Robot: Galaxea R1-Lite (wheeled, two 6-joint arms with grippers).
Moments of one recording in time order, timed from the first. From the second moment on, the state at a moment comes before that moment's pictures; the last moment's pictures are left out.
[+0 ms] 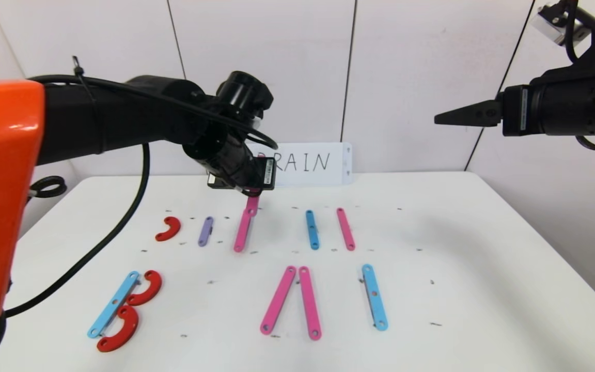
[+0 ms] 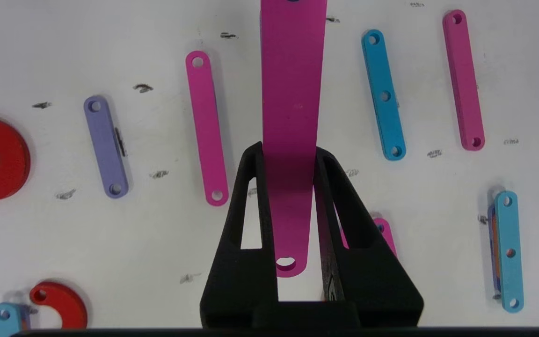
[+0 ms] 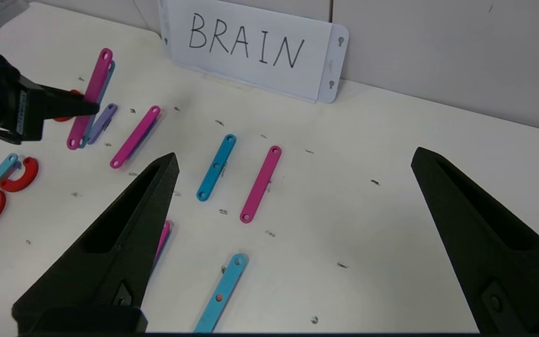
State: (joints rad) left arm -0.54 2.12 -1.99 0.67 0.18 -0.35; right arm 0.19 1.58 -1.43 0.22 0.30 0.01
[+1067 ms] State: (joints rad) left arm -0.54 2.37 -1.99 0.54 0.17 -0.46; right arm 0.18 1.60 -1.43 0.21 0.30 0.01
